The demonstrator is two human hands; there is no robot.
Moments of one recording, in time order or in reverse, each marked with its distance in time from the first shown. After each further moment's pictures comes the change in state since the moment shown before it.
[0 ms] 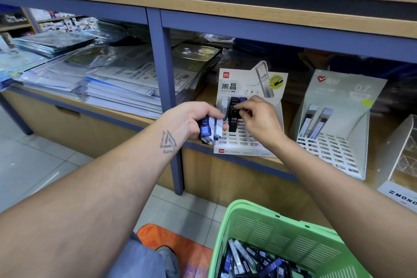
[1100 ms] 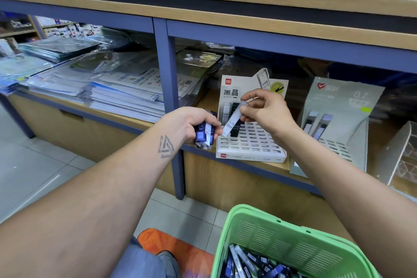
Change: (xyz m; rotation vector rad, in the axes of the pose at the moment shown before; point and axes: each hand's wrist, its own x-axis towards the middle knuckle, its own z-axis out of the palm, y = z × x) left_hand -0.006 0.001 -0.015 0.034 0.015 0.007; right_hand 0.008 -0.030 -0.035 0.574 -0.045 0.291
